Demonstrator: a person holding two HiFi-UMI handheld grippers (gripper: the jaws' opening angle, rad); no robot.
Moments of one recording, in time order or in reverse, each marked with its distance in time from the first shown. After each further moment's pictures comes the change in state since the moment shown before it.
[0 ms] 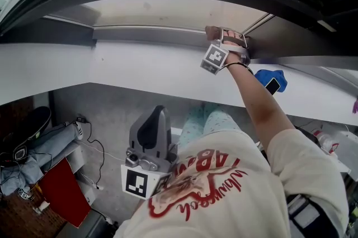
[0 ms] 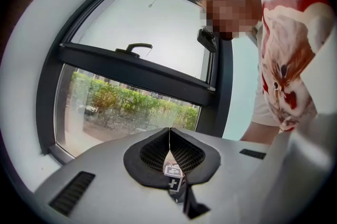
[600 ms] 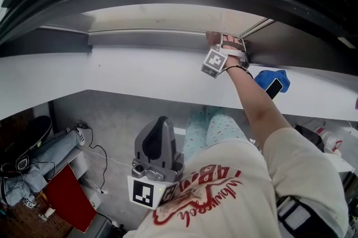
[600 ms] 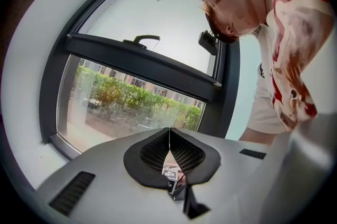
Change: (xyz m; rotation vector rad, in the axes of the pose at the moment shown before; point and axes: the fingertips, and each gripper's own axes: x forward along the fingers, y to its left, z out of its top) left arm 0.010 0.011 -0.023 -0.043 0.025 0.027; right arm 0.040 0.038 -0.015 -0.007 0.052 0.040
